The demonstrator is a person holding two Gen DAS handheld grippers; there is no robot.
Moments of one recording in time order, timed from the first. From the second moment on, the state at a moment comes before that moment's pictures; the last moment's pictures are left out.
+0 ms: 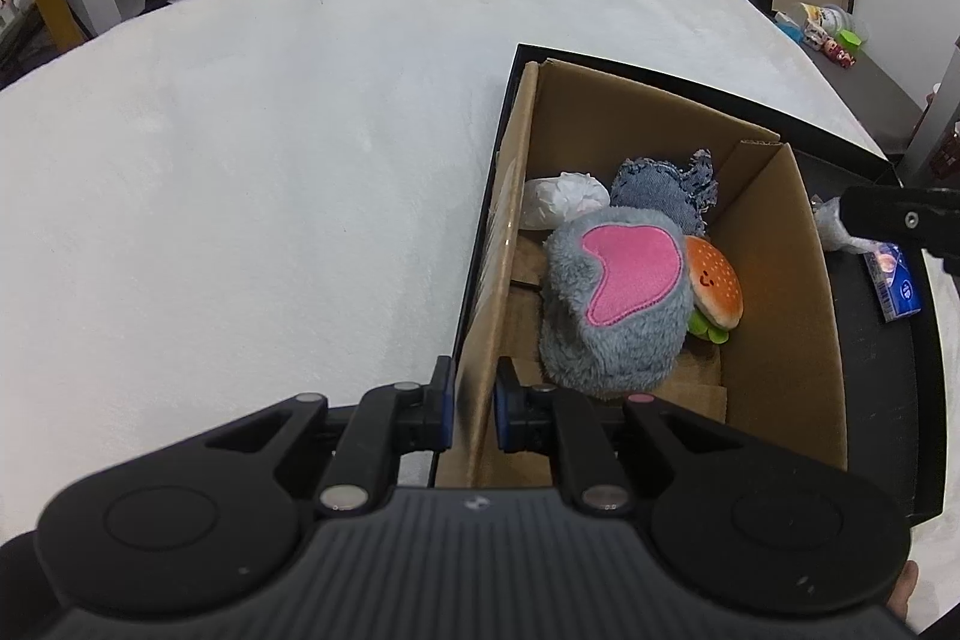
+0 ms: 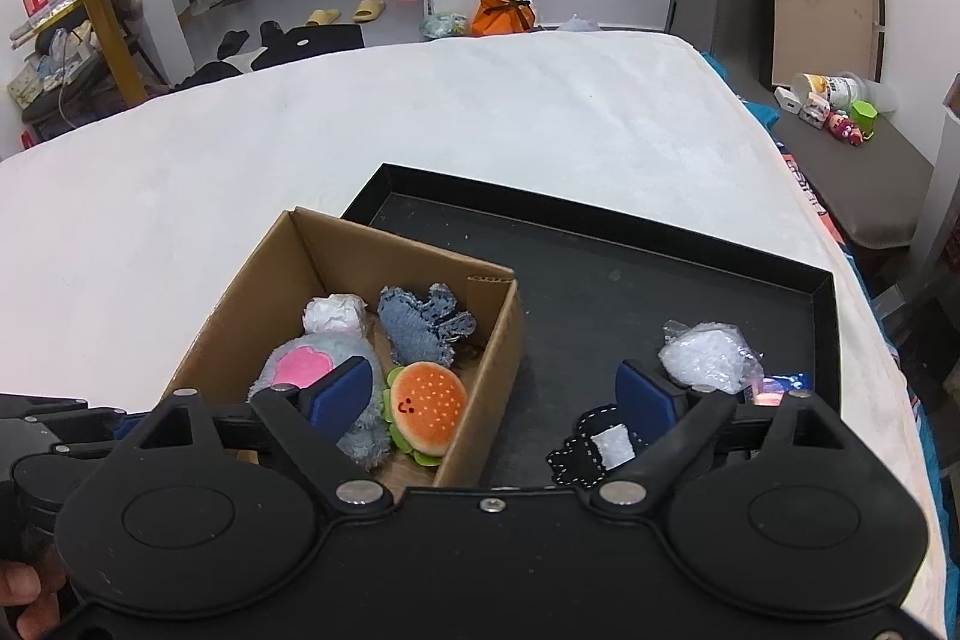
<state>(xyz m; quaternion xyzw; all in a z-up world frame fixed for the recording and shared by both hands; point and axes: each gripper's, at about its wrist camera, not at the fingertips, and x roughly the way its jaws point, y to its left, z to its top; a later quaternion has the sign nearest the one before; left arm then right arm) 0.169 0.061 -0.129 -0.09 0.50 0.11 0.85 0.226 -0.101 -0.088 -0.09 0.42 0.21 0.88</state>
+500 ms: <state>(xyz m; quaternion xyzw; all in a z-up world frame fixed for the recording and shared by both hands) 0.177 0.036 -0.118 -0.04 0.50 0.13 0.85 0.256 -0.181 -0.078 -0.03 0.41 0.17 0.90</state>
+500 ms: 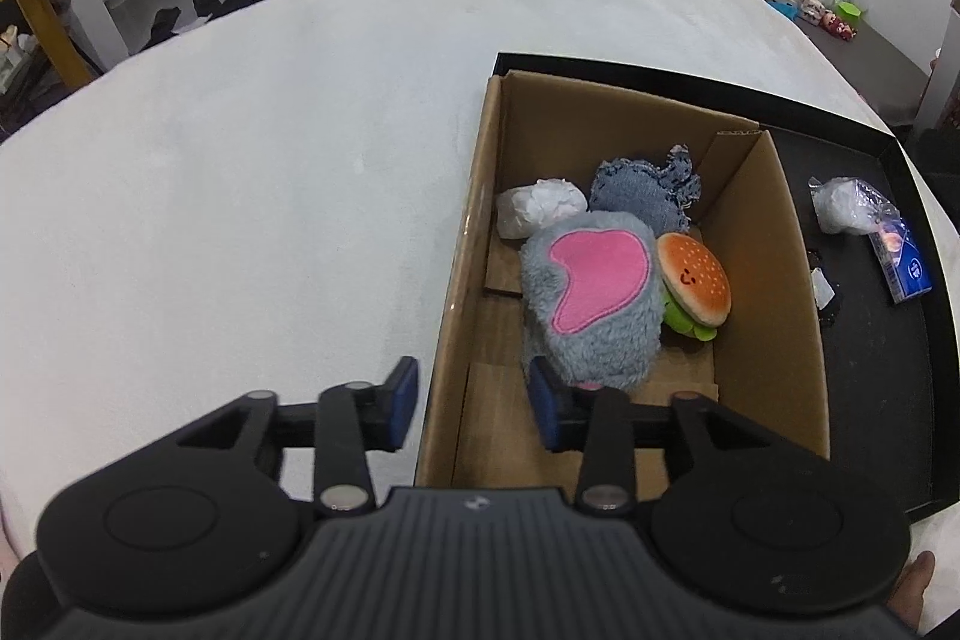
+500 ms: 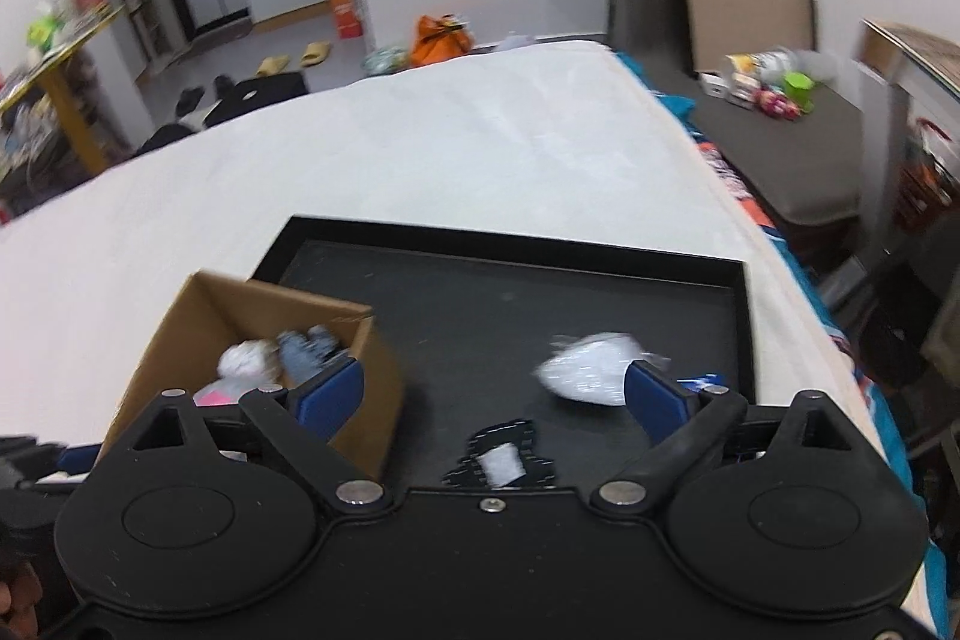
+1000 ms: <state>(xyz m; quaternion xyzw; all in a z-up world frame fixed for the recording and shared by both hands) 0.184 0.023 -0.111 0.01 0.50 0.15 0.85 0.286 -0.249 -0.108 0.04 0.41 0.11 0.90</state>
